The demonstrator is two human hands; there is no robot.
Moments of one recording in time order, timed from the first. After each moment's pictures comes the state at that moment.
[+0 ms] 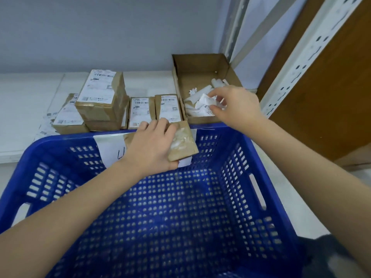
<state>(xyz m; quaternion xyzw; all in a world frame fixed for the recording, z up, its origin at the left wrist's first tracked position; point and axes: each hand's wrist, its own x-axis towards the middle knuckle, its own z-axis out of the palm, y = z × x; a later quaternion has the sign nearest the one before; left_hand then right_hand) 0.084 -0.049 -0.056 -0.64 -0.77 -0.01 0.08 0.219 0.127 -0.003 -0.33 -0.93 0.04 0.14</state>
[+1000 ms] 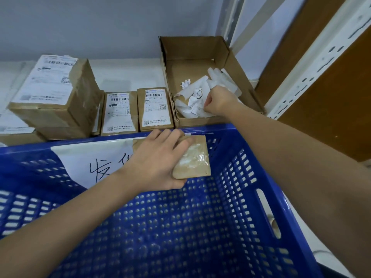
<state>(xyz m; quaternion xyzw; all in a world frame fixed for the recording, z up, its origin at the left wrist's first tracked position) 0.071 0.012 -0.121 -0.75 -0.66 -0.07 0.08 0.147 0.248 -0.105 -0.45 -0.89 0.12 -0.02</state>
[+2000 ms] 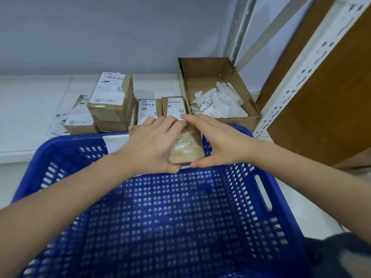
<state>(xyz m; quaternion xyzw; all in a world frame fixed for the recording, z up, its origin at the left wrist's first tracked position) 0.067 -0.067 -0.032 -0.71 -0.69 -0.07 0.08 0.224 0.070 -0.015 -0.07 -0.98 0.18 0.03</state>
